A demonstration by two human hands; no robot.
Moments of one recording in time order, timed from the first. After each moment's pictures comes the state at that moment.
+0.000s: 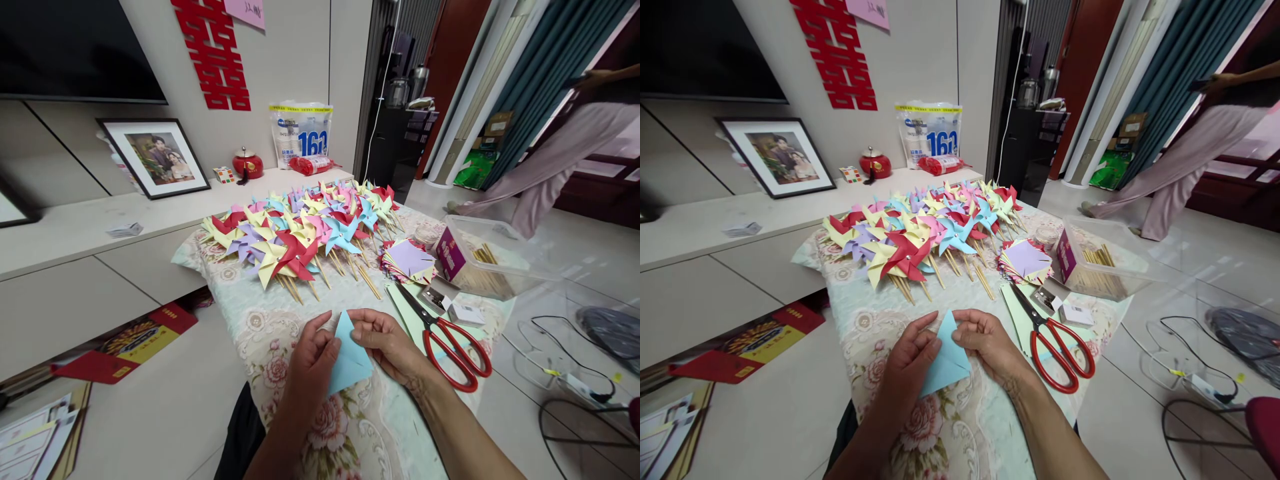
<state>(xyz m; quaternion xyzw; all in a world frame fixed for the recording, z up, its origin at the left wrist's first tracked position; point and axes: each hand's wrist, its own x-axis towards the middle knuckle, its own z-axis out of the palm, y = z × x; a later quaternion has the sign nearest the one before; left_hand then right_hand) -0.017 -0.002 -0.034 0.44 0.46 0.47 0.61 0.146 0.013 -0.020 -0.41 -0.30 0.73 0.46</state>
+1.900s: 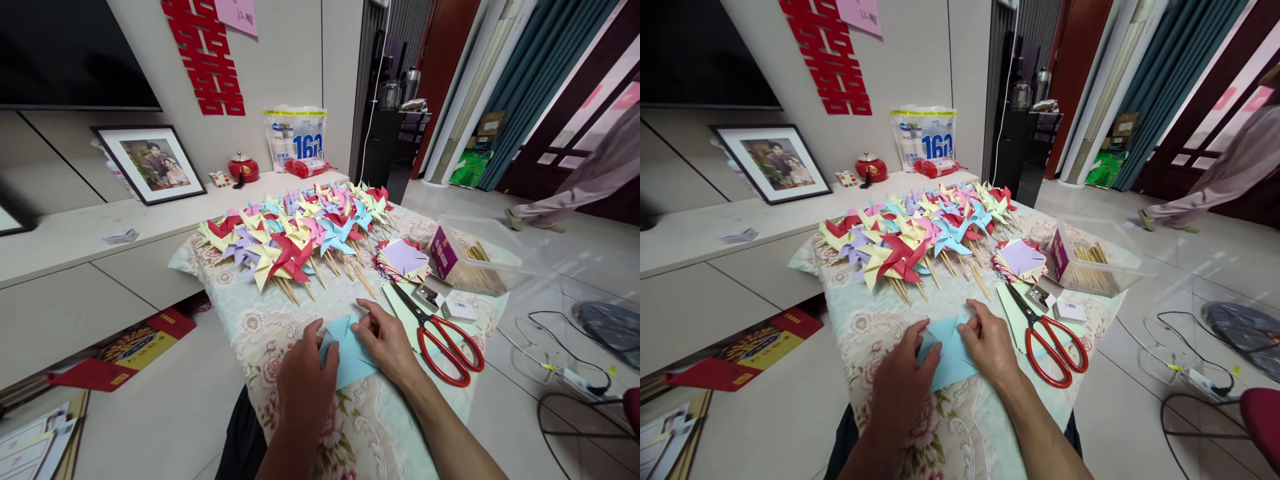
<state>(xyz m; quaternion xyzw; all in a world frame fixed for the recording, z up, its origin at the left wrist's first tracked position) -0.013 -0.012 -0.014 0.66 0.66 0.26 0.23 0.155 0.008 -0.029 -0.60 -0.58 0.35 0.43</state>
